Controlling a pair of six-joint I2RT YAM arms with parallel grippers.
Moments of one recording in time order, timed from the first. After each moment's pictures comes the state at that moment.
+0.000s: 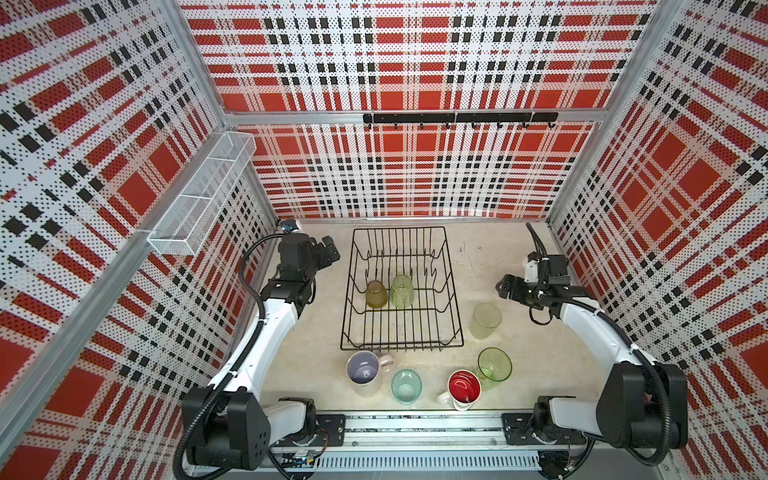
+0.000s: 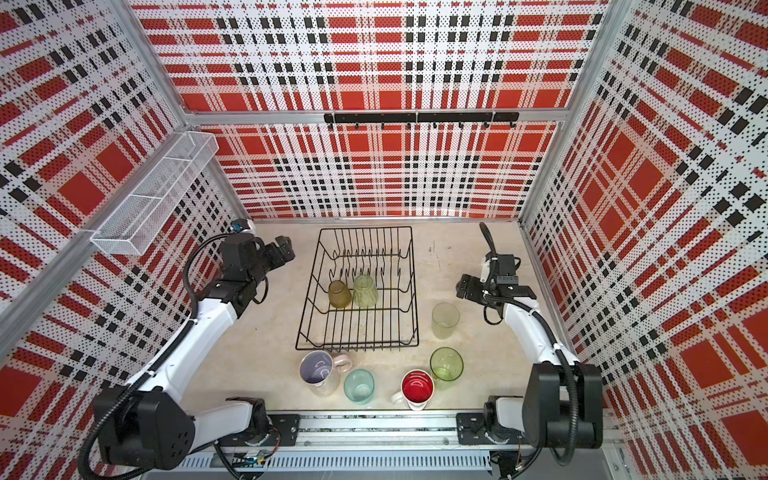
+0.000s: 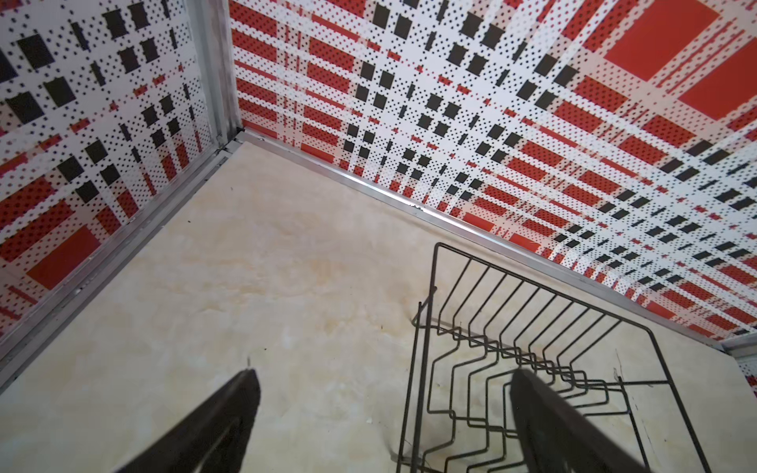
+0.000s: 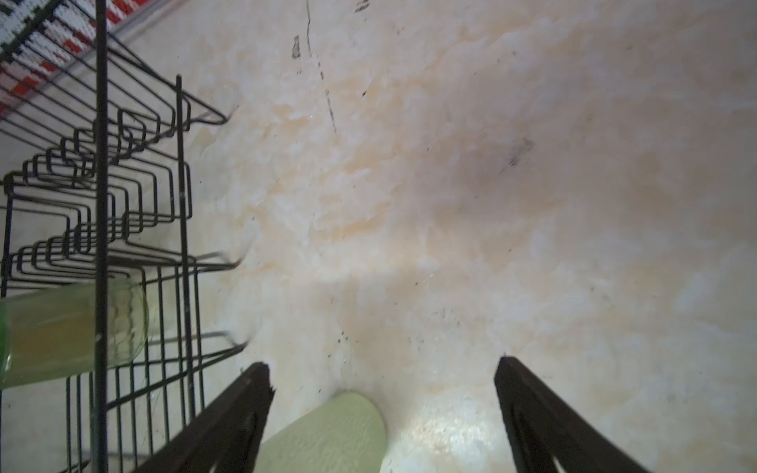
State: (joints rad) left arm -0.07 1.23 0.99 -0.18 -0.13 -0.43; right arm 0.02 1.30 0.89 -0.52 -0.22 0.29
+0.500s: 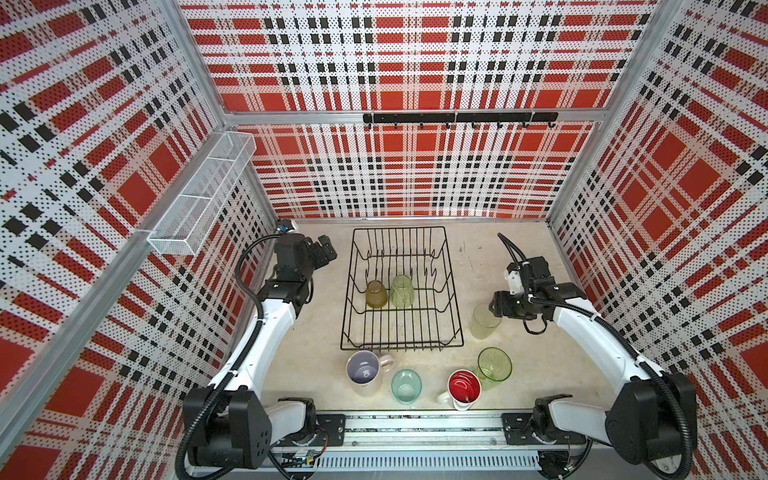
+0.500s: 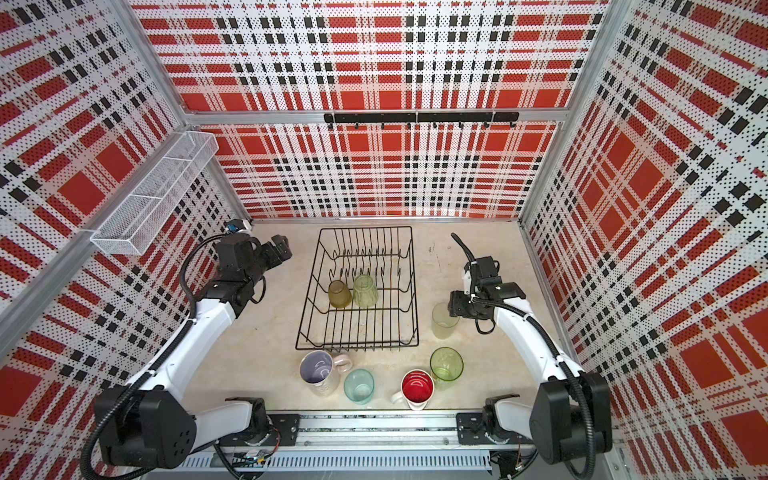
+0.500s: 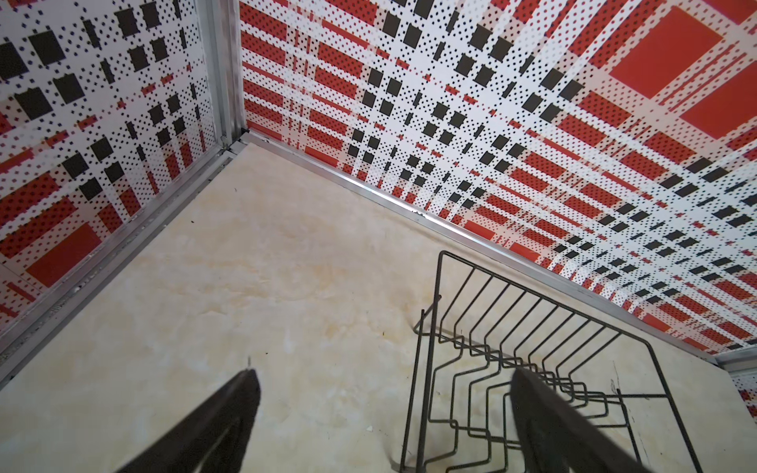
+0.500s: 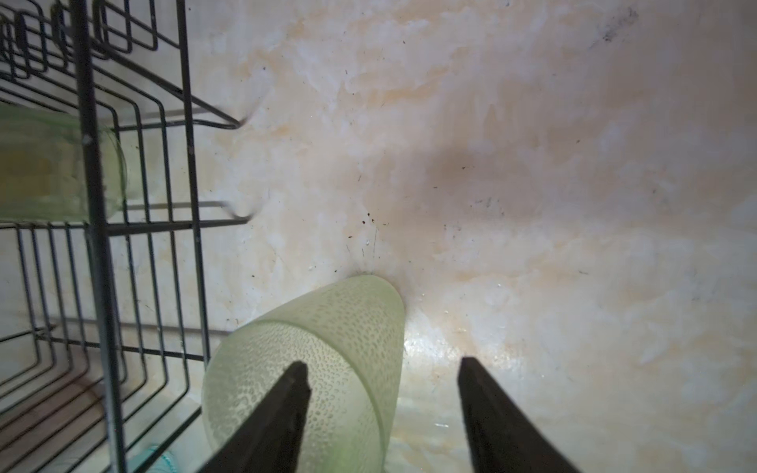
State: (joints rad) left arm -0.04 1.23 0.99 -0.16 -0.11 -0.44; right arm 0.17 1.25 0.93 -0.79 -0.16 0.25
